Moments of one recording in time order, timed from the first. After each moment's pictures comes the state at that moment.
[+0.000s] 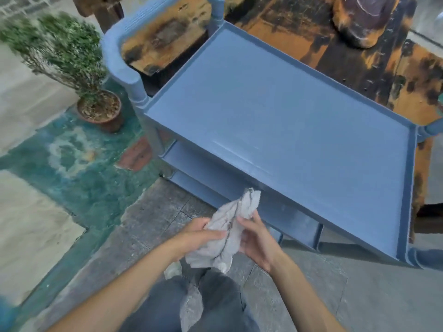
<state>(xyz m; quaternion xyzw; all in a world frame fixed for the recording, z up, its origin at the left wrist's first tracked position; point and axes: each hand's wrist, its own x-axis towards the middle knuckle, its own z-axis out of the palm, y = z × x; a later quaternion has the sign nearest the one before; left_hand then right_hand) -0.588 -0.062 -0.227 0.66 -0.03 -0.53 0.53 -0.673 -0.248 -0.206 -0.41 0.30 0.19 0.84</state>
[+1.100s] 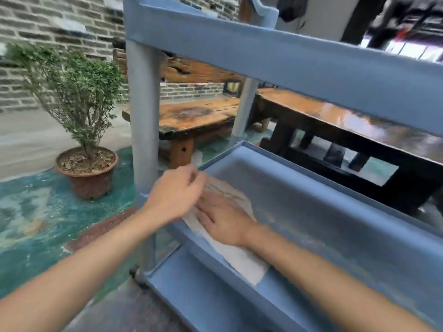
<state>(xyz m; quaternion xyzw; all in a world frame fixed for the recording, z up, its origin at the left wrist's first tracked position) -0.316 -0.075 -0.505 0.91 -0.16 0.08 0.37 -0.330 -0.245 -0.556 -0.96 -0.26 -0.03 0.07</state>
